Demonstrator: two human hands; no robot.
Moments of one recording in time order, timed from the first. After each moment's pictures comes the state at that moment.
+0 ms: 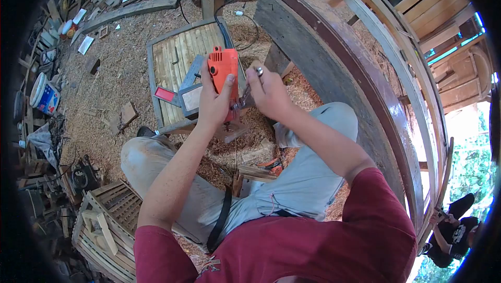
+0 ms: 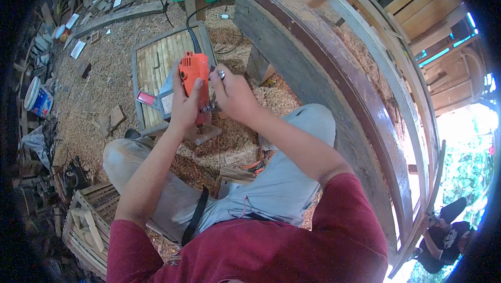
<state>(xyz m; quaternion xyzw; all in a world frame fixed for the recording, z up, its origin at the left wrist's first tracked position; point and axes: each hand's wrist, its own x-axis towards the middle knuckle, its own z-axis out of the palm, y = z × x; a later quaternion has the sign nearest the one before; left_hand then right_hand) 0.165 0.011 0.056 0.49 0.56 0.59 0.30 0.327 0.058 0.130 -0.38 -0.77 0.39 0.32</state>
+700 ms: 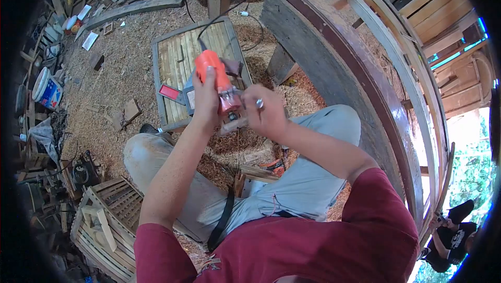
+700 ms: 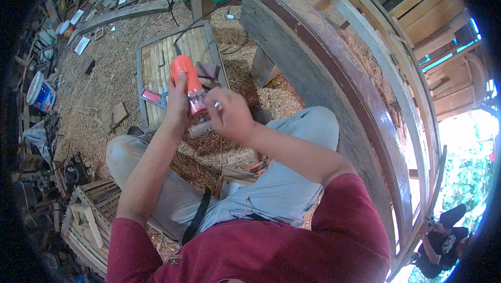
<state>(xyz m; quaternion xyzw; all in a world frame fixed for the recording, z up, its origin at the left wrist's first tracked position) 0.148 0.017 0.060 0.20 0.53 0.66 0.49 0.319 0.021 0.109 -0.26 -0.82 0.28 0.42</state>
